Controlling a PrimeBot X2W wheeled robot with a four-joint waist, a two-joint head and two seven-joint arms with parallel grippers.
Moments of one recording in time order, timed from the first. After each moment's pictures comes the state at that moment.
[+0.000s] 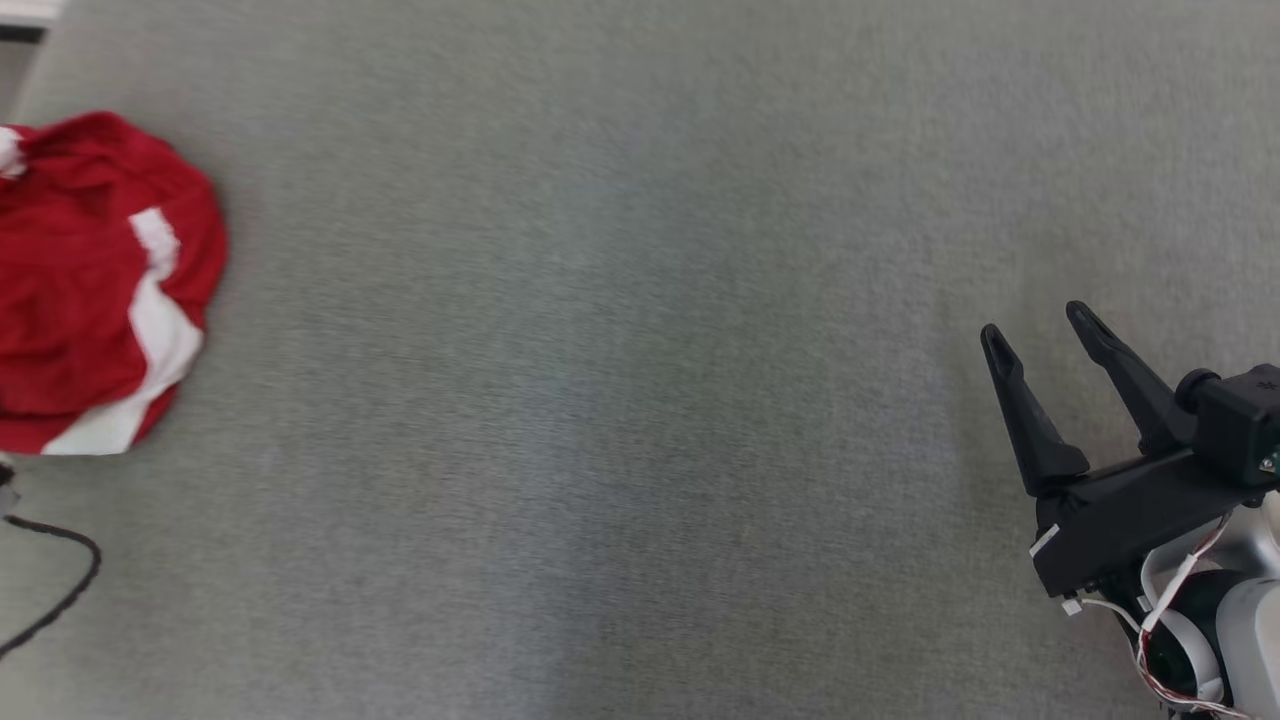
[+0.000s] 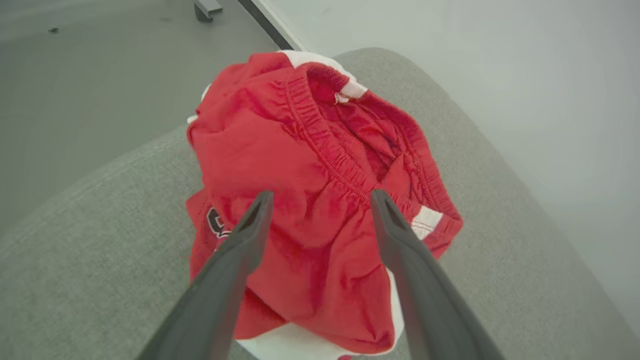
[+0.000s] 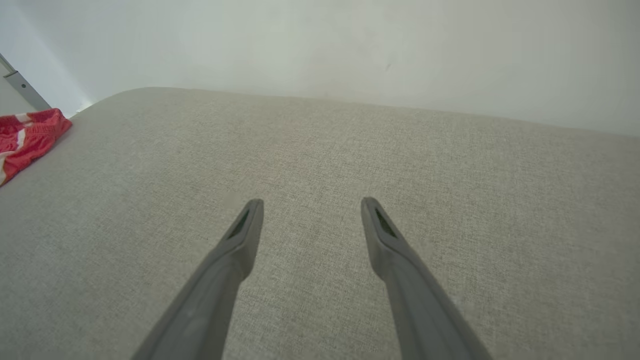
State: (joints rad) left arm -0.69 0.46 0.14 0.58 -0.97 0.13 0.33; right arm -0.23 -0.30 0.08 -0.16 0.33 0.13 0.24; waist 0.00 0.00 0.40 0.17
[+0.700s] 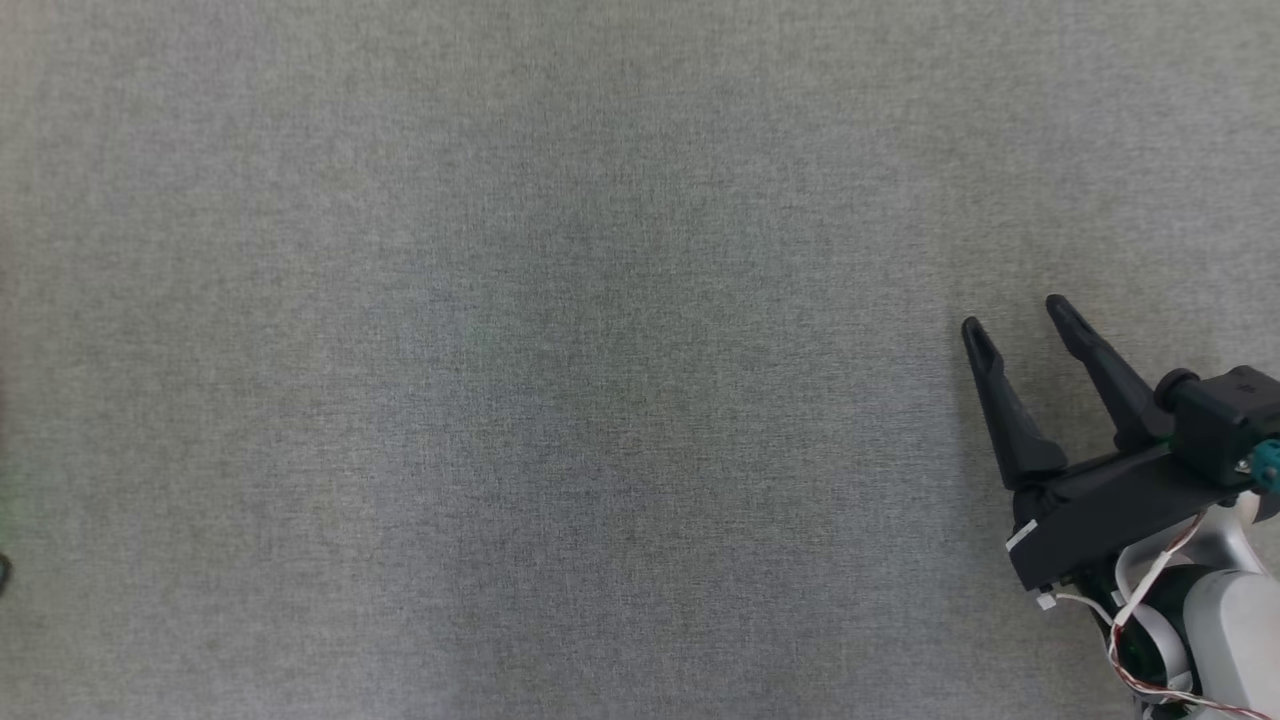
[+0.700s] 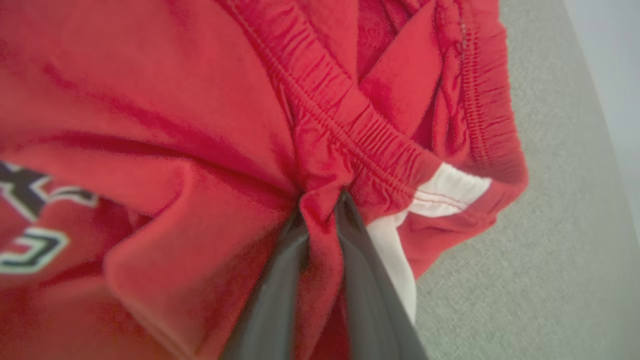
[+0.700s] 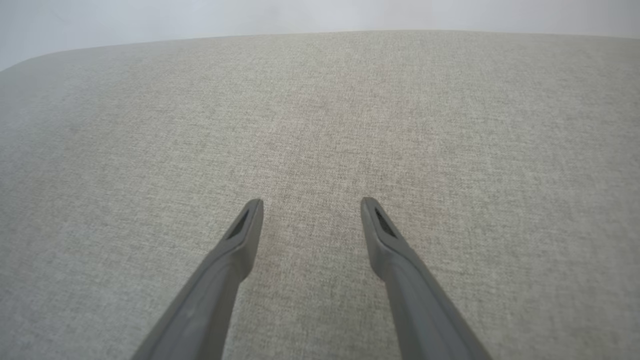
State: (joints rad) left arm -0.63 0.55 0.20 0.42 -1.09 0.34 0.69; right arm -0.26 -0.28 0.11 -0.11 0.33 0.13 0.17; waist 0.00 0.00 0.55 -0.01
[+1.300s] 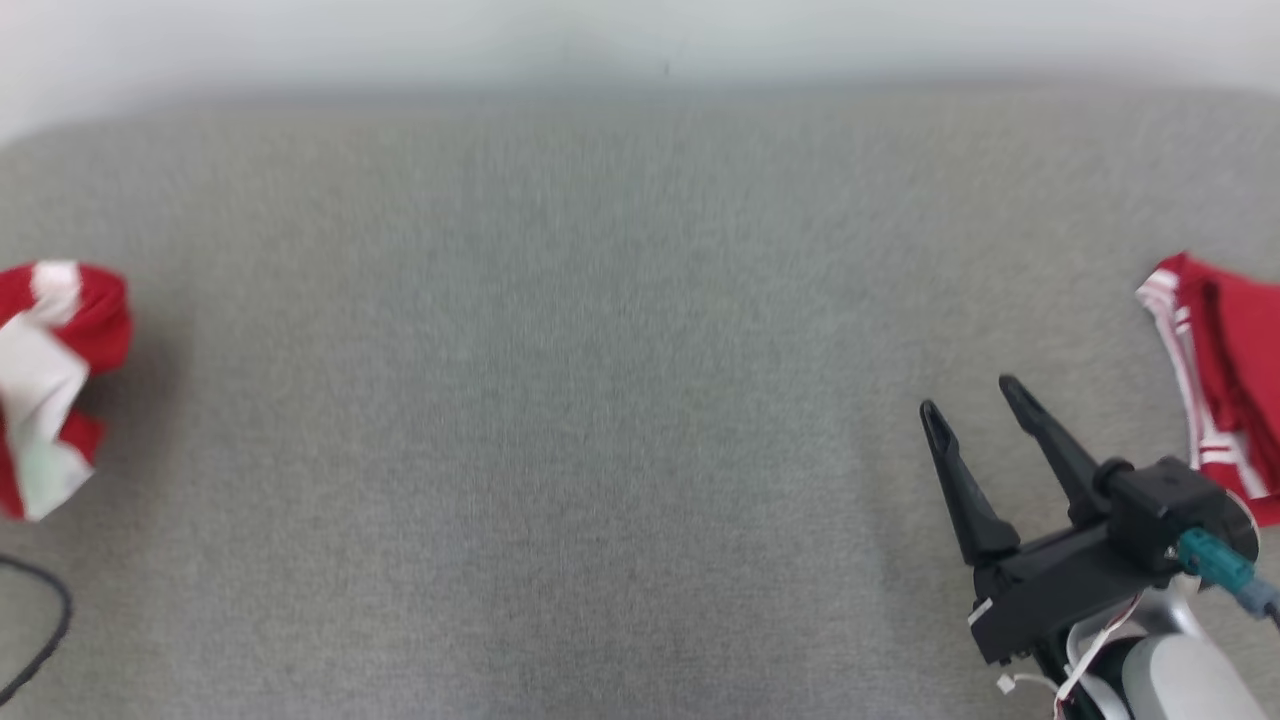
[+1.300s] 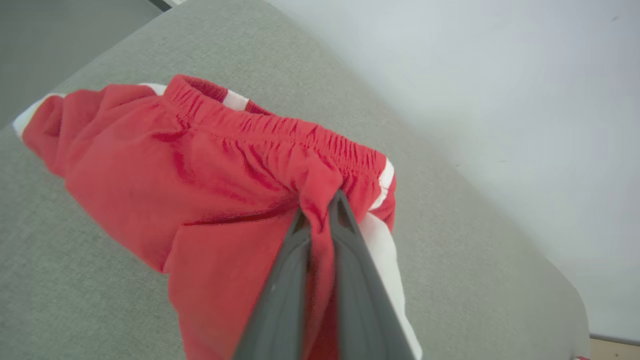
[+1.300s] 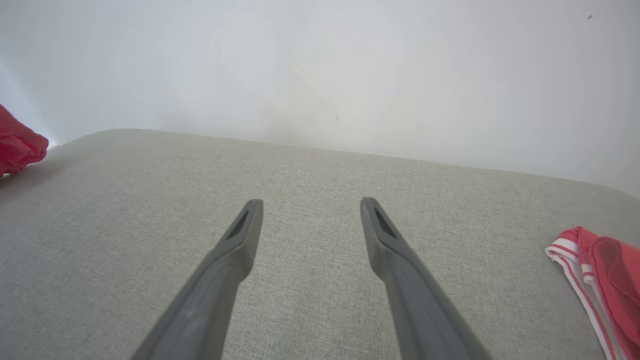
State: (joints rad) left arm -0.60 0.58 0.09 0.26 -1.03 0.28 0.73; right arm -0.18 -0.28 0.18 0.00 0.28 0.13 0.00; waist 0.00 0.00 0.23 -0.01
